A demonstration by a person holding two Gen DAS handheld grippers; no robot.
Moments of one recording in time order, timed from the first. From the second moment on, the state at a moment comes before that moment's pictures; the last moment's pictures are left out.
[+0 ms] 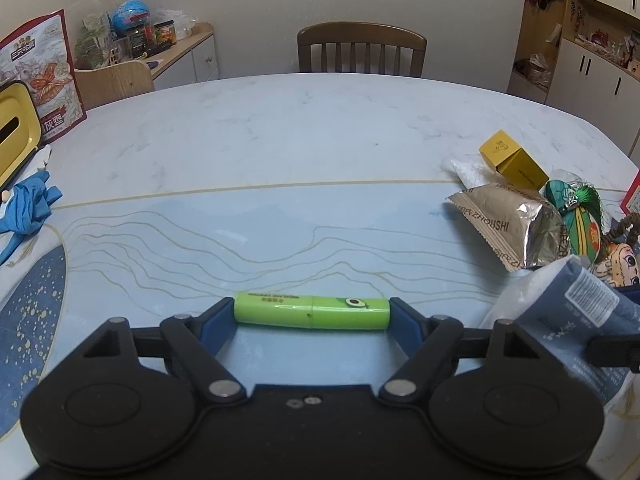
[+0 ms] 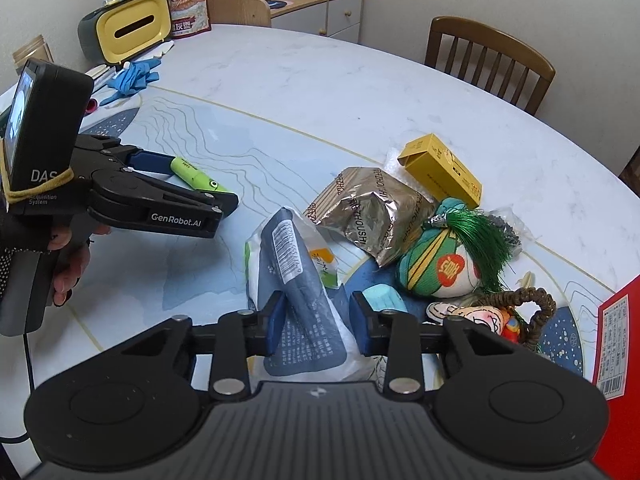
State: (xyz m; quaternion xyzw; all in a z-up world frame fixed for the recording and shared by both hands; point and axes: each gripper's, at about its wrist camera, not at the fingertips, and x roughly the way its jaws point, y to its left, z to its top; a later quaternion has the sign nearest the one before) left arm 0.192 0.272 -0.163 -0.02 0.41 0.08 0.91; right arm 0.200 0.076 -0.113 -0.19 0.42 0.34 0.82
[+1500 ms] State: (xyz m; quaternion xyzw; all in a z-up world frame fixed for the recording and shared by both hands) left arm 0.176 0.063 -0.010 0.00 0.36 -0.09 0.93; right arm 0.220 -0.164 0.017 0.01 0.39 0.24 0.89
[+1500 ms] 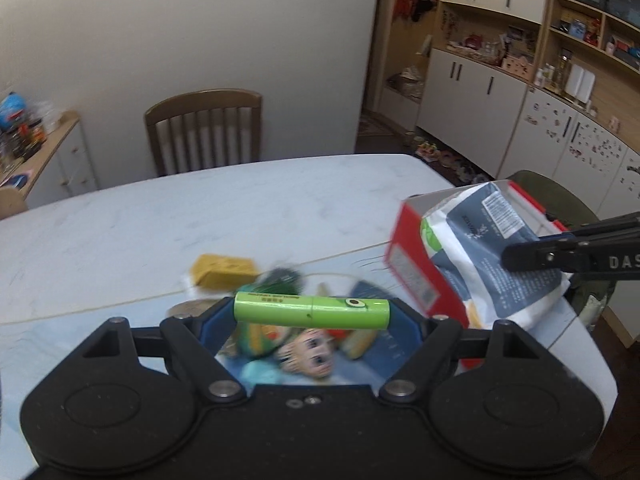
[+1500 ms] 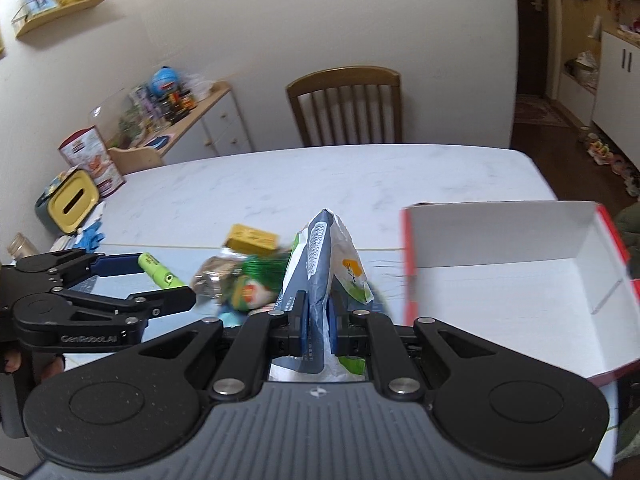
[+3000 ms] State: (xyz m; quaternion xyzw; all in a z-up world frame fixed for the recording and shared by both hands) left arm 0.375 -0.211 -0.123 0.07 0.50 -0.11 0.86; right arm 0.345 -0.342 -0.108 -0.04 0.48 0.16 0.86
